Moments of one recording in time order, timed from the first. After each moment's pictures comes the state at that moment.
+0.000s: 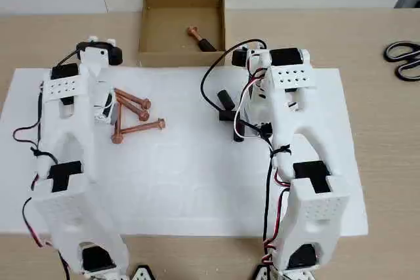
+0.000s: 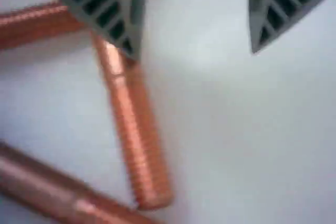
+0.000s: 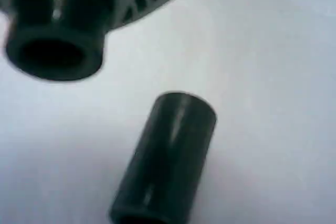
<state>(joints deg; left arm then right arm) -15.1 26.5 -9.5 79.0 -16.9 -9.8 23.6 -19.0 96.3 6.7</state>
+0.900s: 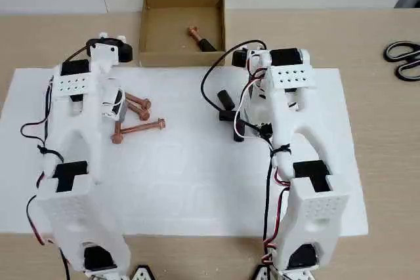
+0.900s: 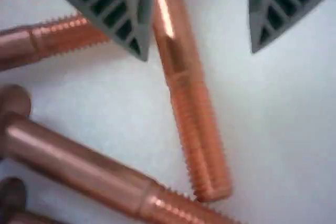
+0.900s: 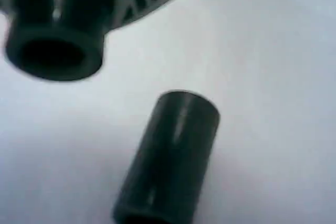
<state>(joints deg) -12.5 26.1 -11.0 81.5 -13.8 -9.7 23.9 -19.0 96.3 6.7</state>
